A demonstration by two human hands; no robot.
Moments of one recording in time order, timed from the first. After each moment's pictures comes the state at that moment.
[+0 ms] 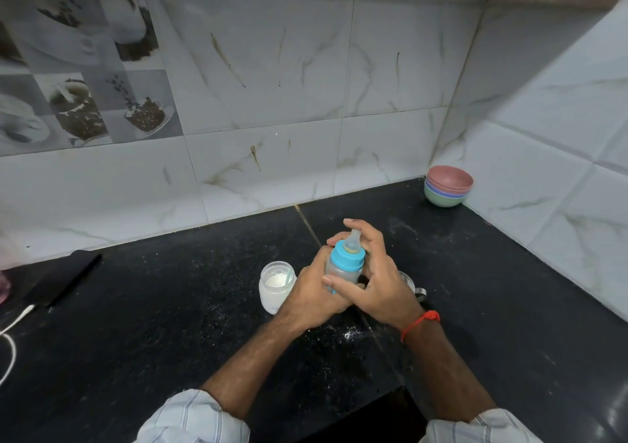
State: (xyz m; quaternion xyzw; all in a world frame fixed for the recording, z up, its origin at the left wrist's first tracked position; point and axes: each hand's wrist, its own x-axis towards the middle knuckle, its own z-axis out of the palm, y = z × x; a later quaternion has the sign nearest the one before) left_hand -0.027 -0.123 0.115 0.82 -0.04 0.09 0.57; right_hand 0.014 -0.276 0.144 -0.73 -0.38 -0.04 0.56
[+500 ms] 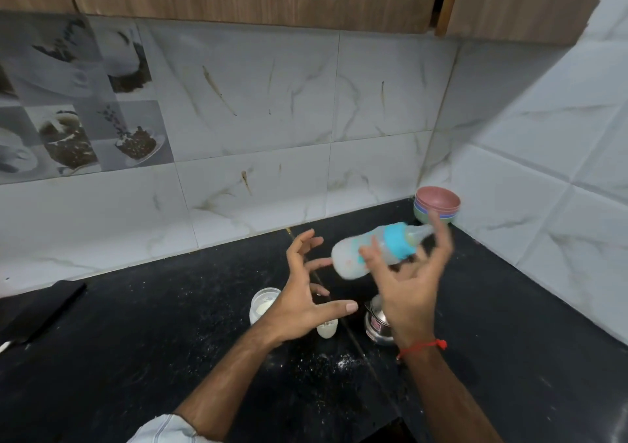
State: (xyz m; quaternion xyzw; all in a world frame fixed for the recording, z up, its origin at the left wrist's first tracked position) left_hand -0.017 -0.107 0.145 0.78 -0.12 0.12 0.61; right_hand 0.013 -0.279 0.179 -0.54 -0.24 -0.23 0.78
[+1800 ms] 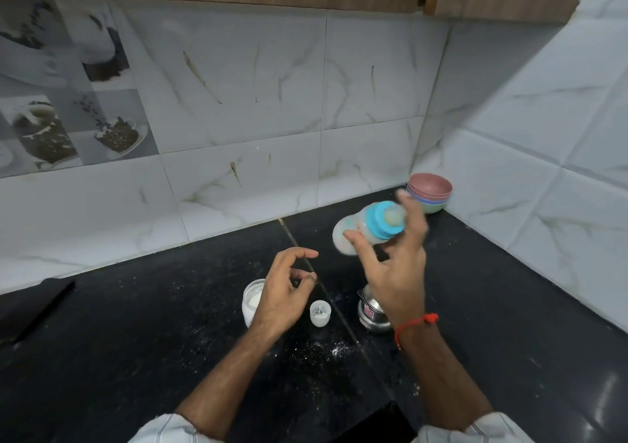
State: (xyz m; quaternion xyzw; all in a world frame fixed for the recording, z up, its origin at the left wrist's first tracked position) left_hand -0.013 -0.111 0.126 0.79 0.00 0.19 0.58; right_hand 0.026 -0.288 0.180 -0.69 -0.25 -0.32 0.60
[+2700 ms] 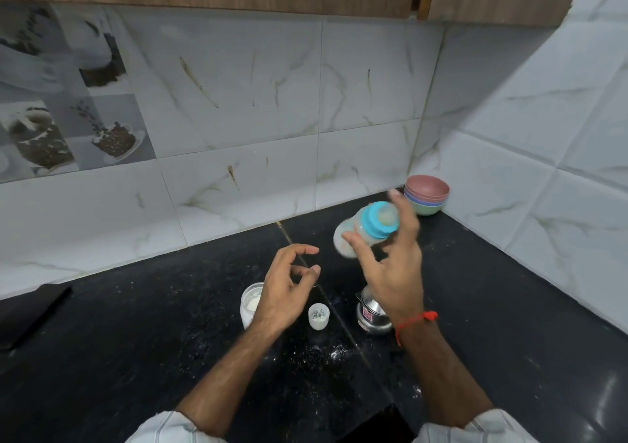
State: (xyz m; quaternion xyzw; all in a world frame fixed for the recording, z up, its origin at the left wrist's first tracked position) left_hand -0.007 -0.113 0.132 0.78 0.00 0.20 0.60; right_hand 0.035 -0.291 0.181 -0.70 -0.25 -0.31 0.59
